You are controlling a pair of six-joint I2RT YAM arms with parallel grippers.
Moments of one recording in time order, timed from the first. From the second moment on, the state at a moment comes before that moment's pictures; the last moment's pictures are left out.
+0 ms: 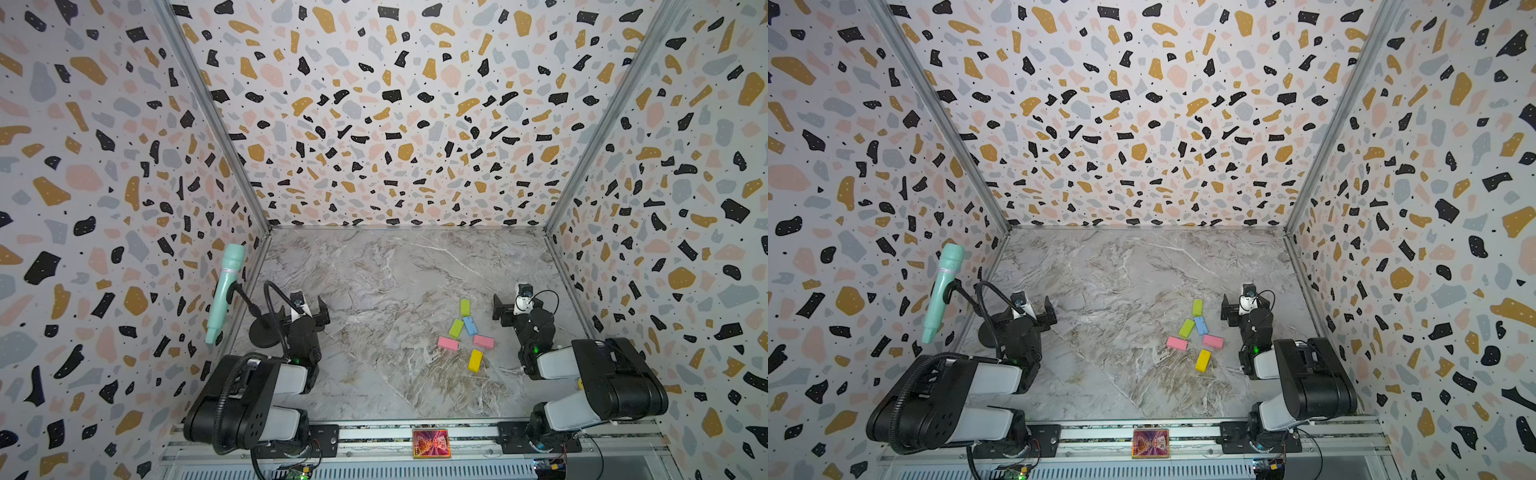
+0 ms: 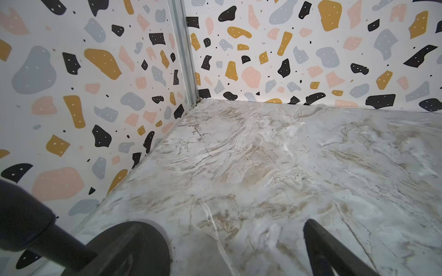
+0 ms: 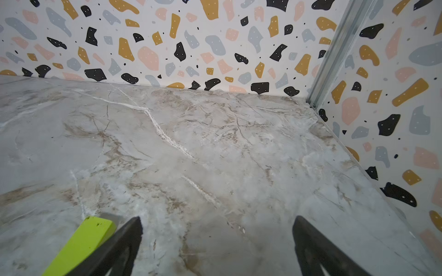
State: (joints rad) left arm -0.15 1.39 0.13 1.06 -0.48 -0.01; right arm 0.07 1.49 0.20 1.07 0.04 -0.07
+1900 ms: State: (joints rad) left arm -0.18 1.05 0.41 0.54 -0.48 -0.07; right arm 0.19 1.22 0.65 0.27 0.13 0.01
